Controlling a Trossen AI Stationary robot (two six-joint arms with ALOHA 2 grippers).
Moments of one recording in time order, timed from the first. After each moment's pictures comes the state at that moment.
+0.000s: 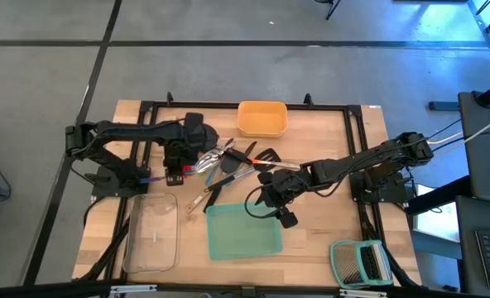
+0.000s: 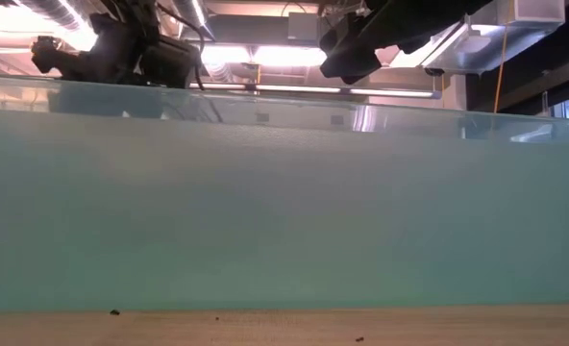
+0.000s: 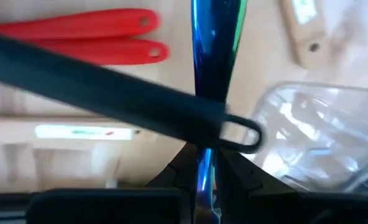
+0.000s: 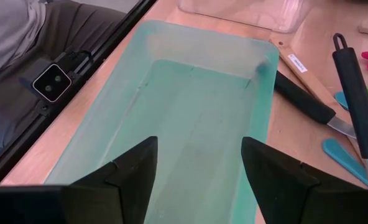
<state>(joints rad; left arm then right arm) 0.30 1.42 0.92 -1.29 0.23 0.06 0.24 1.57 1.05 -0.20 -0.21 -0.12</state>
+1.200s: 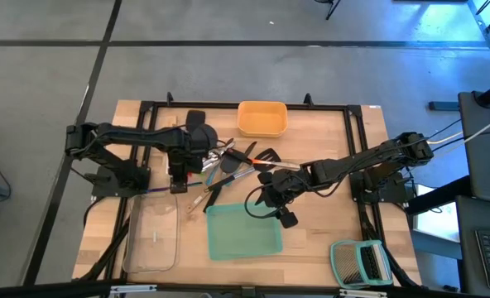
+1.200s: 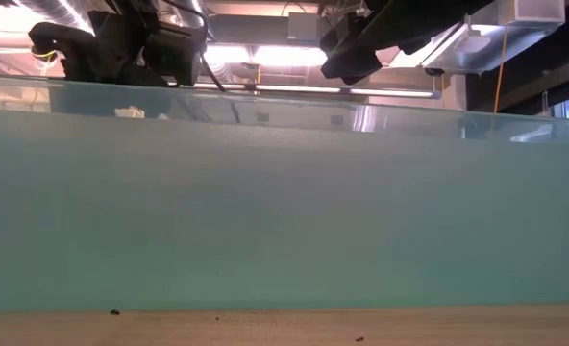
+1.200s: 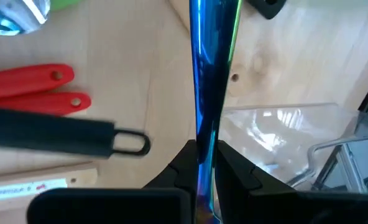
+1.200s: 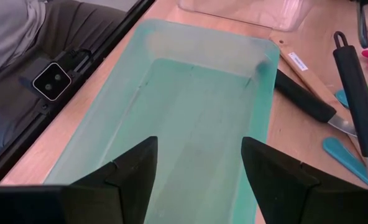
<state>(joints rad) 0.20 1.42 0.92 -1.16 0.39 0.01 0.24 1.57 1.05 -0.21 -0.21 -0.12</state>
